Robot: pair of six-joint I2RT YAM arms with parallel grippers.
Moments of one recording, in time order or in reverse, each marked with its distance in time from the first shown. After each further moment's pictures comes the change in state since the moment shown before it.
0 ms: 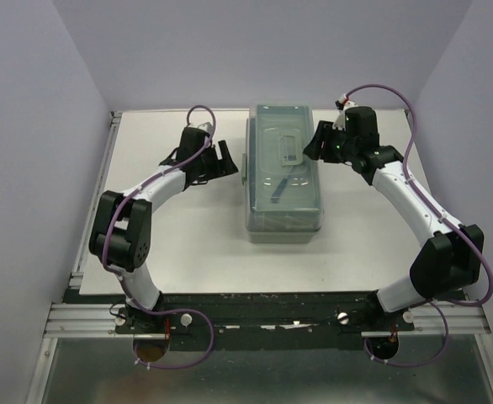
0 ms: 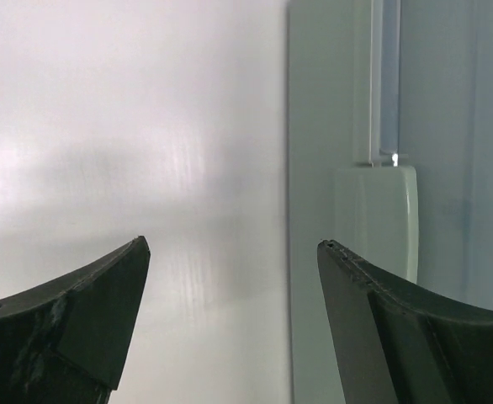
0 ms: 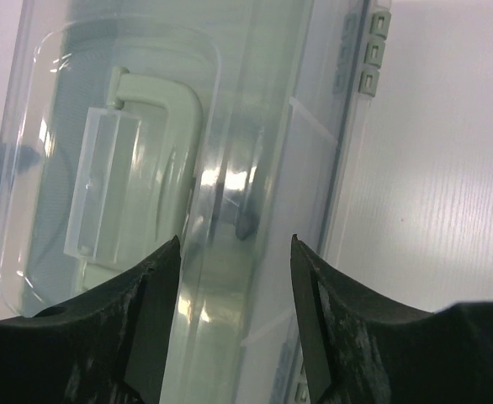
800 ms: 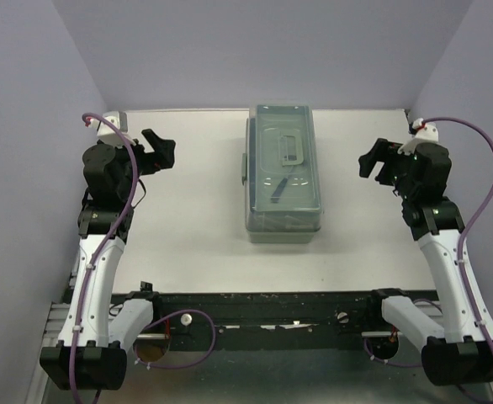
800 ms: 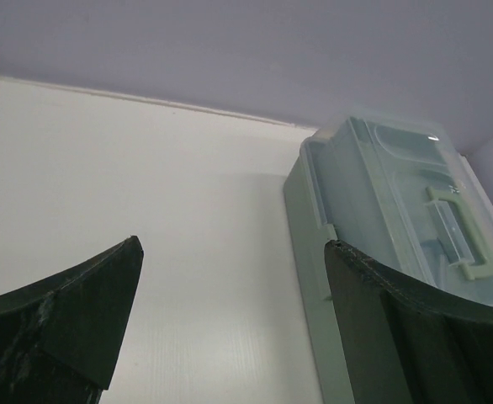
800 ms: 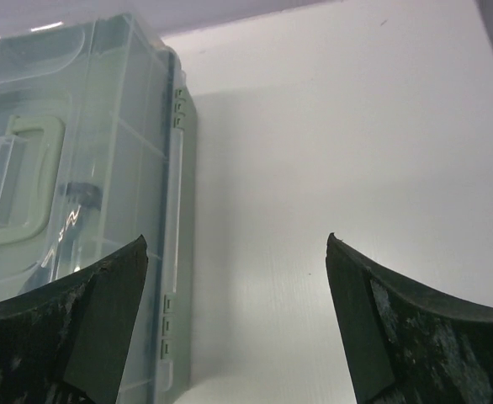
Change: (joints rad) left arm 0.245 -0.758 -0.145 -0.062 -0.060 0.179; right arm -0.241 -0.525 -0.265 -0.030 0.150 -0.131
